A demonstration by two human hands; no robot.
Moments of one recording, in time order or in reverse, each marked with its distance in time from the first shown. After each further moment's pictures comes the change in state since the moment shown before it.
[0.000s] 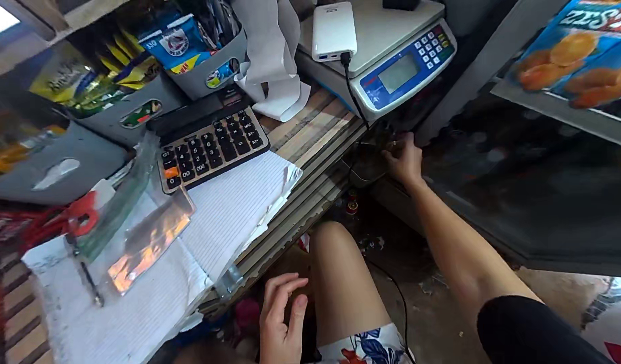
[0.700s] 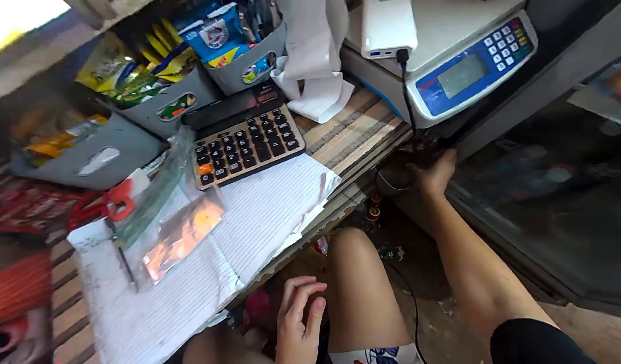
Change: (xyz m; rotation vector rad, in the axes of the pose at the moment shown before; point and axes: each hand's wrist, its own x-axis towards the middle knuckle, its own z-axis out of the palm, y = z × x) left_hand 0.004 -0.012 -0.003 0.025 0.009 -0.068; right_hand 0.007 0.011 0.039 0.017 0.231 0.167
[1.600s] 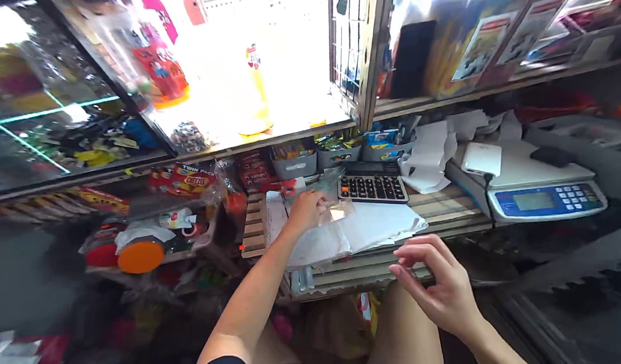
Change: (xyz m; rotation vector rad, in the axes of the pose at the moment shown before) left_hand 0.141 0.079 -0.208 0.615 0.059 0.015; right_hand -0.254 -0.260 -0.136 0.704 -0.531 -1.226
